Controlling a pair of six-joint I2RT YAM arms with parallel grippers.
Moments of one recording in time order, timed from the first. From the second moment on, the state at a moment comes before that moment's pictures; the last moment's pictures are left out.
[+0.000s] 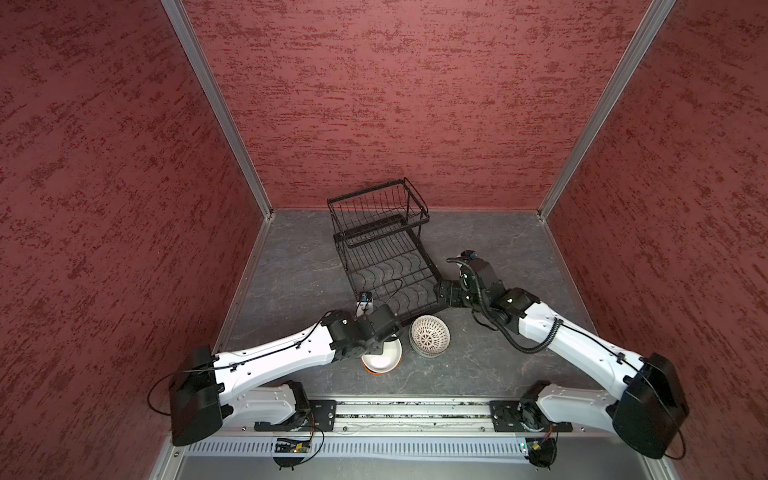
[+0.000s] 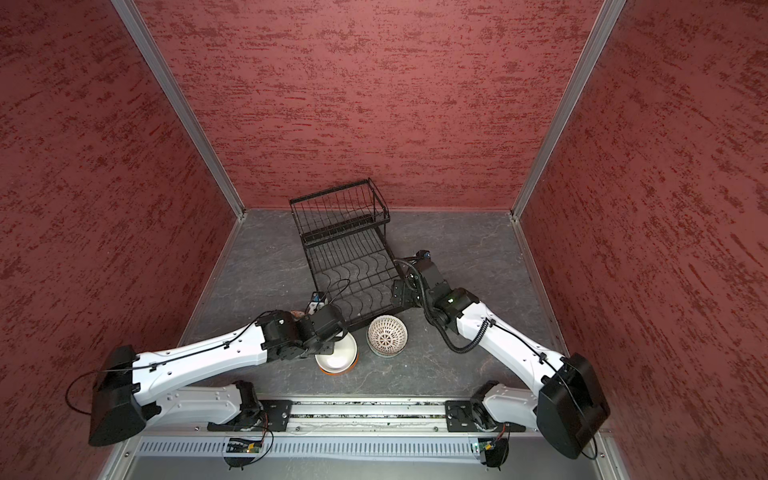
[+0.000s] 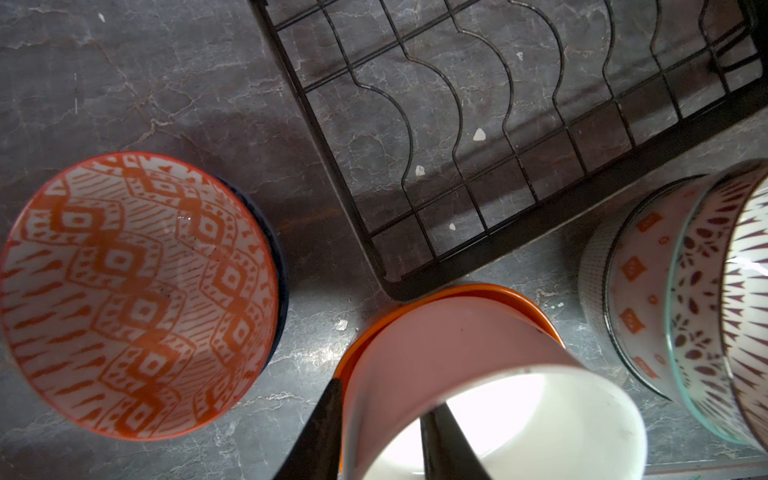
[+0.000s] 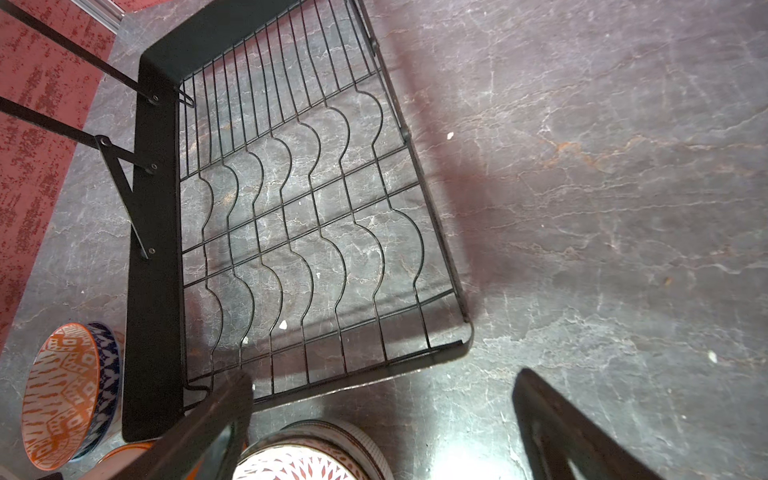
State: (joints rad) left arm -1.05 1.21 0.87 -0.95 -0.34 -0.96; right arm 0.63 1.24 0.88 -0.43 0.08 0.59
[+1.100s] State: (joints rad) left arm -1.06 1.19 0.85 -0.93 -0.30 -0.92; right arm 0.63 1.26 0.88 -0.41 0.06 0.59
